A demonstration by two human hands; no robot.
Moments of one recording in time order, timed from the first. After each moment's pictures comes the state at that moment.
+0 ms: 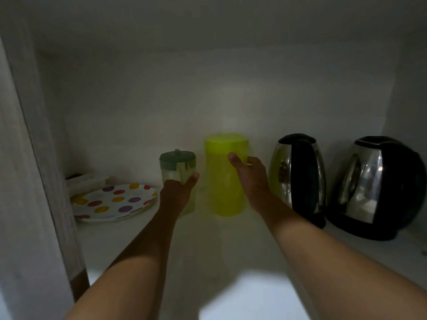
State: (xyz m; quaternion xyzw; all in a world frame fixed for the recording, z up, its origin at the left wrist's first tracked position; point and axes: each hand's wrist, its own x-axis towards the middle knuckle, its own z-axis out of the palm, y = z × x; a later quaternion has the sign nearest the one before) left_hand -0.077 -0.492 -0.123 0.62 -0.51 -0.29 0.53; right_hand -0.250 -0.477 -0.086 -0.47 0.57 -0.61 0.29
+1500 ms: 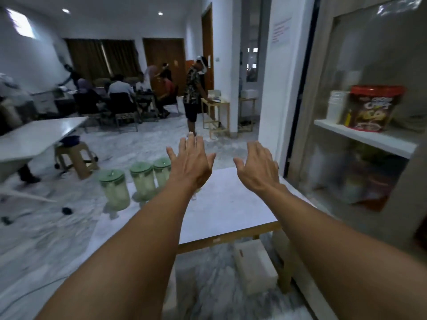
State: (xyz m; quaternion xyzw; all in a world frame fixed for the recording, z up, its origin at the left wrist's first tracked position) left_hand 0.198 0.345 -0.177 0.94 -0.26 0.18 0.14; right_hand 0.120 0.198 -0.192 -0.93 0.23 -0.24 0.19
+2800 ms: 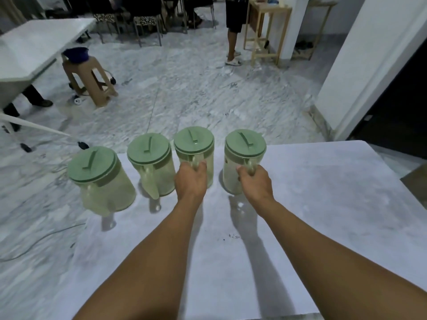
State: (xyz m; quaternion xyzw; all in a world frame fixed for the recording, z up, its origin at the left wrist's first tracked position) left_hand 0.582 0.337 -0.395 0.88 0.13 -0.03 0.47; right_hand 0.539 0.201 -0.412 -0.78 0.34 -0.05 0.53
